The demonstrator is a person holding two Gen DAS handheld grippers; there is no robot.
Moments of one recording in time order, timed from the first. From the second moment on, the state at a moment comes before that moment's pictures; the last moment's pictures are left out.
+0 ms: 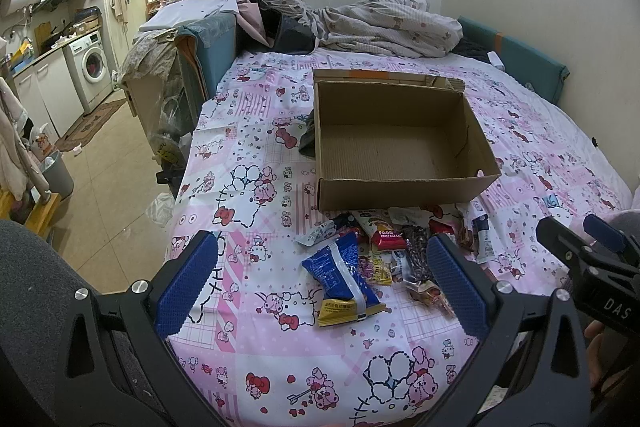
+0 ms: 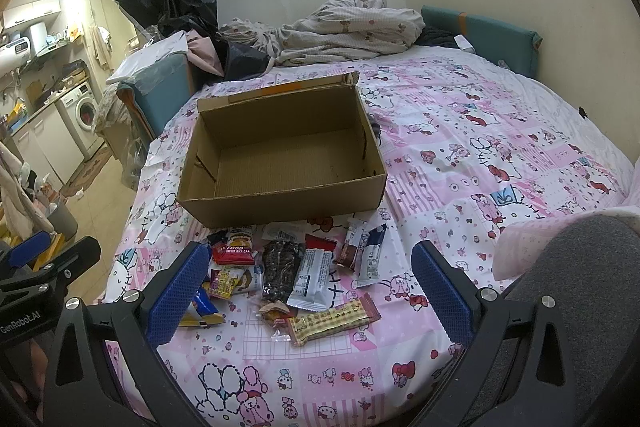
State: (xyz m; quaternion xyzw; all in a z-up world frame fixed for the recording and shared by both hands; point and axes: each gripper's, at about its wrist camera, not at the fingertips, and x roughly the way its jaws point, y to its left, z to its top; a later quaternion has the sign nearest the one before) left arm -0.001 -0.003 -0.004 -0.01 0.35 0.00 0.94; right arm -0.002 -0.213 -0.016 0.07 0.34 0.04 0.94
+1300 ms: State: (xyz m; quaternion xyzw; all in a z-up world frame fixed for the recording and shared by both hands) left arm 0.105 0.020 -0.051 -0.10 0.53 0.02 0.84; right arm 0.097 -0.262 -0.052 0.16 0.50 0.07 0.85
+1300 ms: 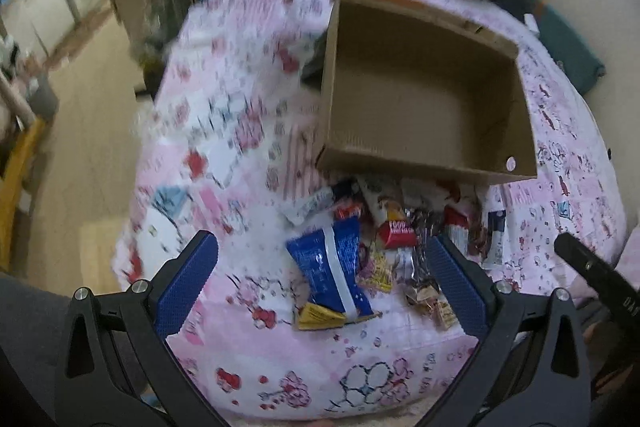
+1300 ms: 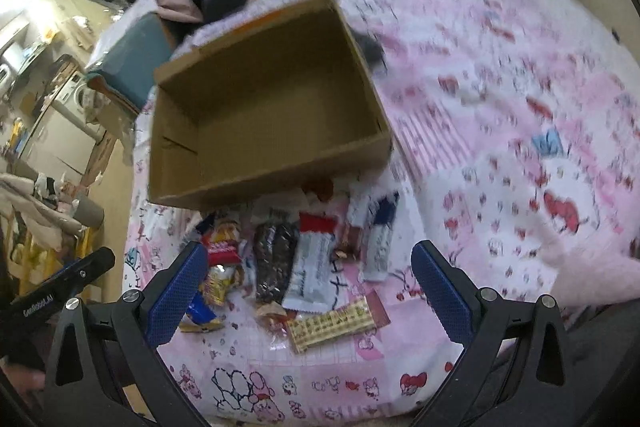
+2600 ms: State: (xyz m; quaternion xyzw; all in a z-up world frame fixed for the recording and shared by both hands) left arm 0.104 0.052 -0.116 -0.21 0.62 0.04 0.75; right arm 0.102 -0.272 -0.177 0.31 0.68 0.01 0.67
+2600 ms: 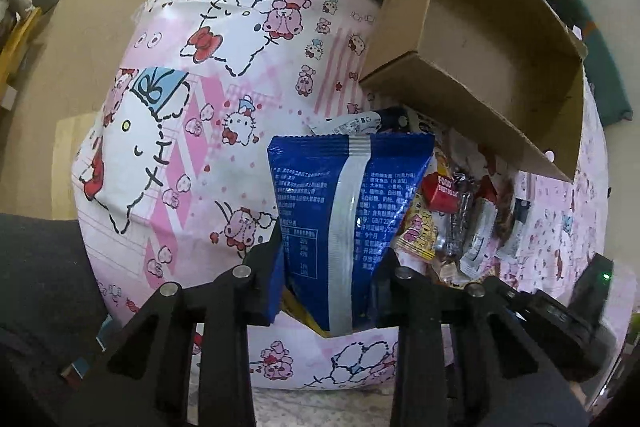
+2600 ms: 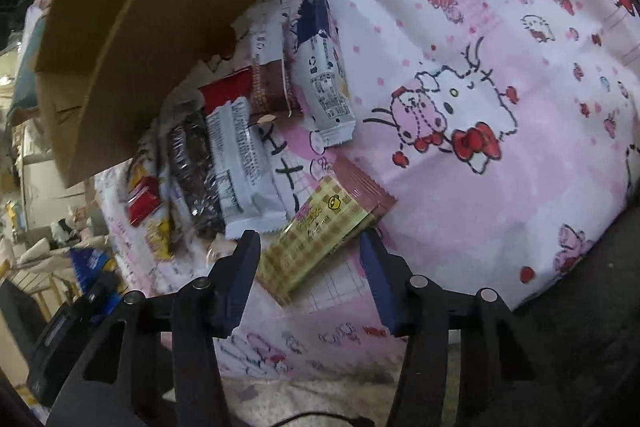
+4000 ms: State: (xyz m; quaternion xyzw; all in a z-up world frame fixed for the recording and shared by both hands) left arm 0.192 -0.003 -0.015 -0.07 0.51 0.03 0.86; right arm 0.193 -0.267 -0.010 0.27 0.45 0.17 0.83
